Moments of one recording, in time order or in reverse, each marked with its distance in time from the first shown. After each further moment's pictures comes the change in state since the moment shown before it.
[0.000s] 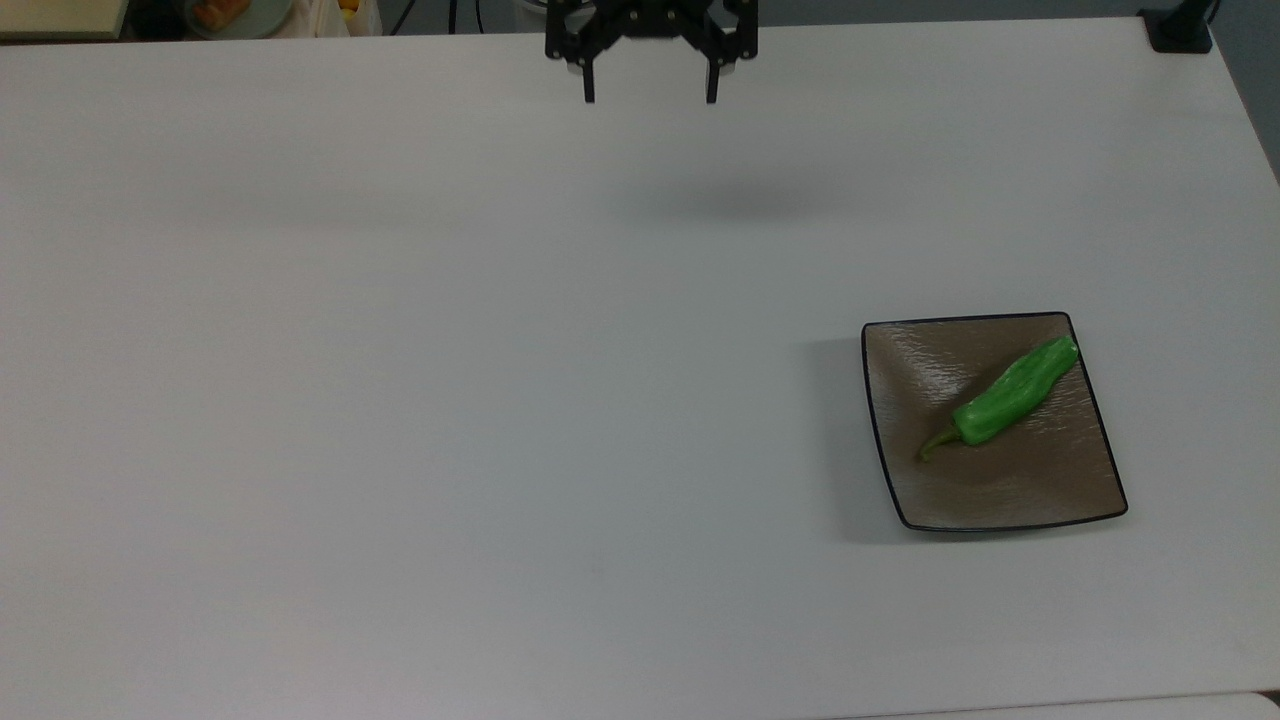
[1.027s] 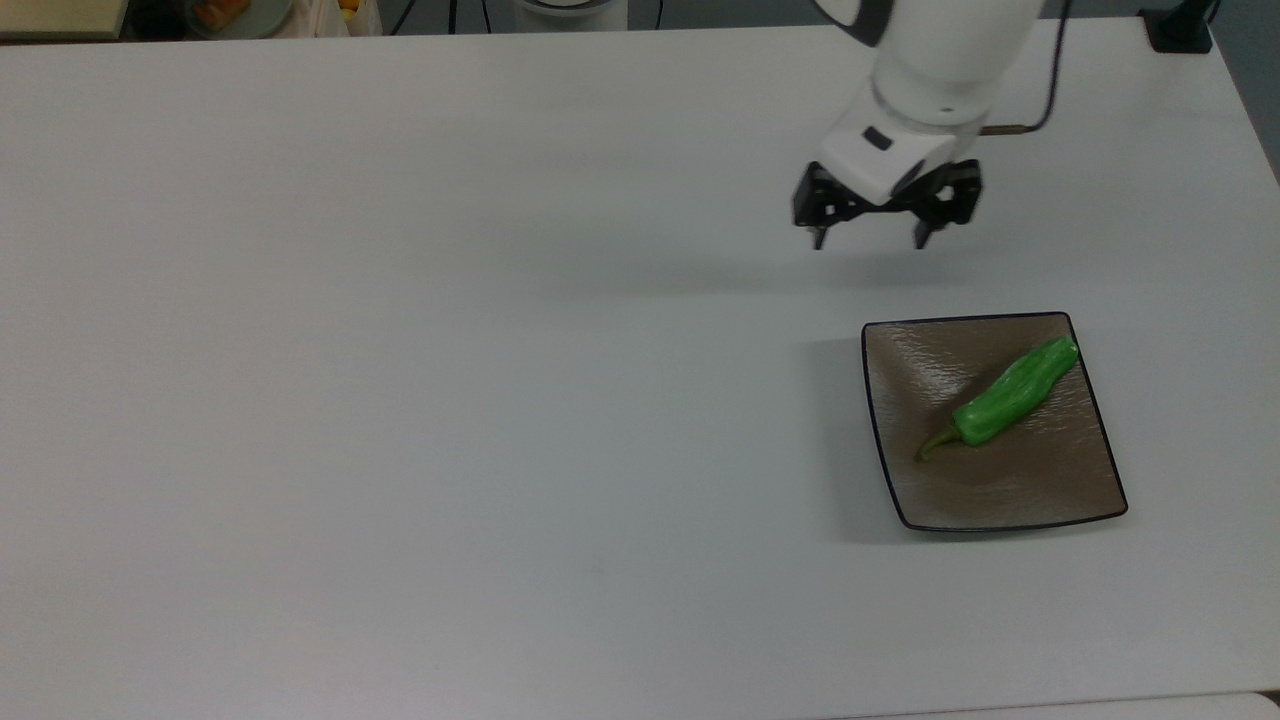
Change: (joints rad) arm 0.168 0.418 0.148 0.175 -0.092 0.136 0.307
